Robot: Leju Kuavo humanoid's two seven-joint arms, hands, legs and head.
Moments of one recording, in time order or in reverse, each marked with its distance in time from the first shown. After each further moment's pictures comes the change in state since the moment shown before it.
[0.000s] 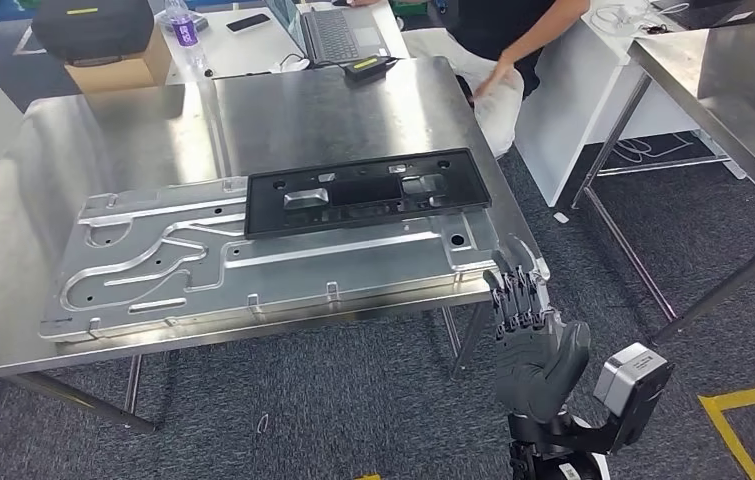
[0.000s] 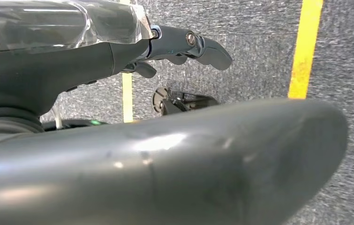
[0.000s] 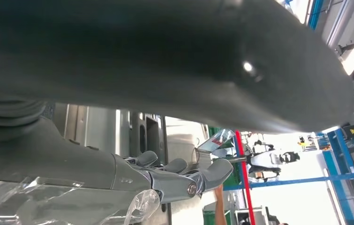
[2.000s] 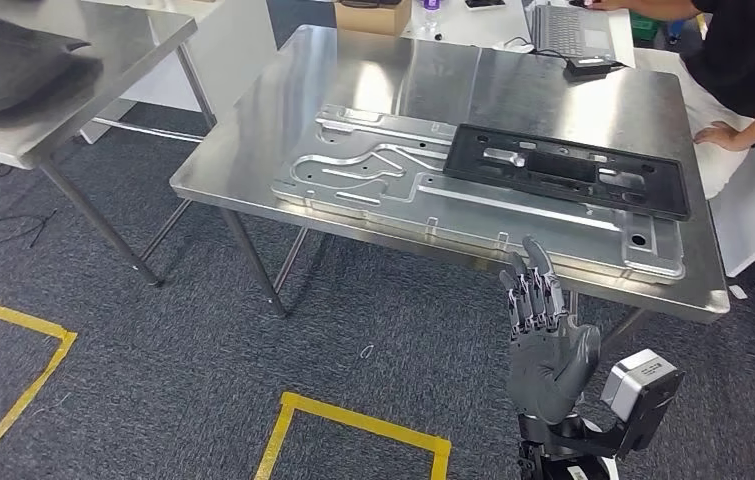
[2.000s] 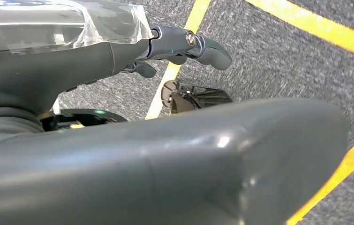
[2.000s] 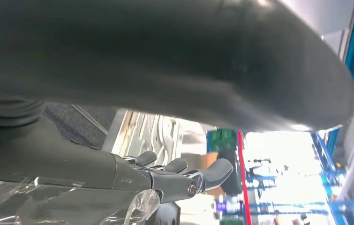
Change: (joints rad) left arm 0.005 -0.022 -0.001 0.002 -0.012 -0.028 -0.039; right arm 0.043 0.001 -0.052 0.001 0.055 -0.011 0.006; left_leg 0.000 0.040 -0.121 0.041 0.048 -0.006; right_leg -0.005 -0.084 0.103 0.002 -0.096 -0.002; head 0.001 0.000
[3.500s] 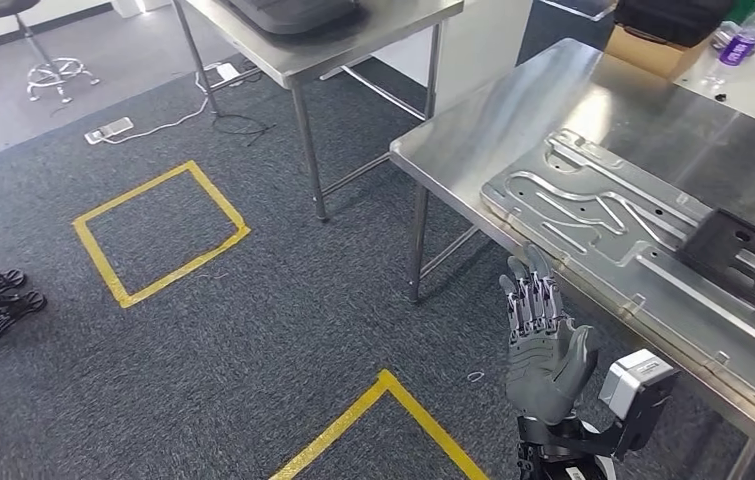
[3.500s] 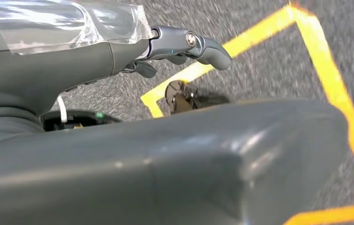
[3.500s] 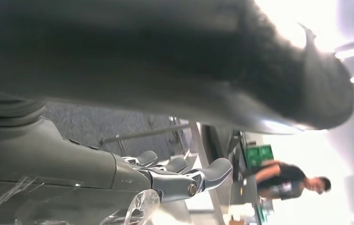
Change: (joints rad) left arm 0.001 -0.007 0.000 0.000 0.031 -0.020 -0.010; right arm 0.016 -0.008 -0.009 0.012 -0.022 0.002 -0.012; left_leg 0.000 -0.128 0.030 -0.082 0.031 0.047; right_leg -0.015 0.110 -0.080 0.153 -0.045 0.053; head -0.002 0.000
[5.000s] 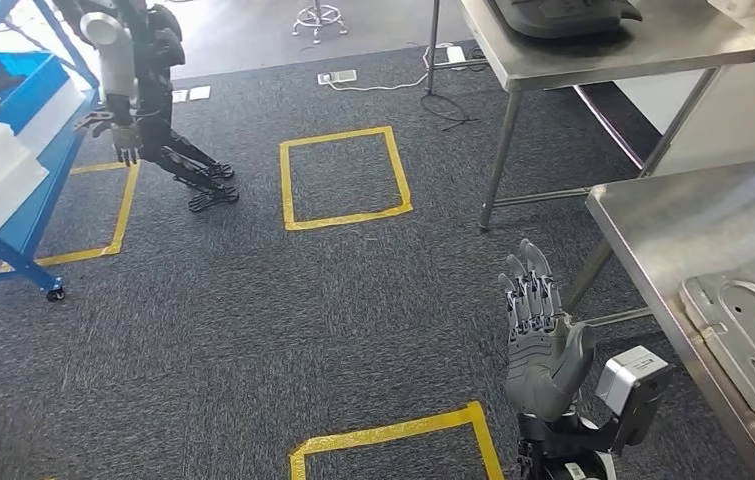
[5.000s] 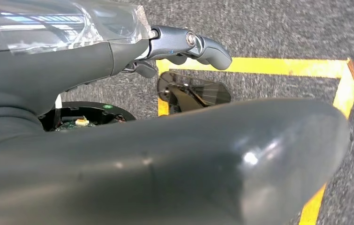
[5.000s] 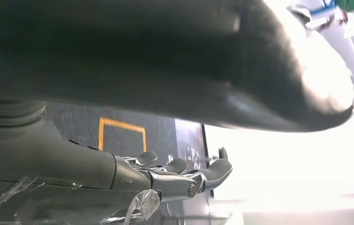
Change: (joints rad) left arm 0.002 -0.002 0.000 0.001 0.002 -0.016 -0.007; right arm 0.002 -0.009 -0.007 0.007 -0.009 0.010 -0.014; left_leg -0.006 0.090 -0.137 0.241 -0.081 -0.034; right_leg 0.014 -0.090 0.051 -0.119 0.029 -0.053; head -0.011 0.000
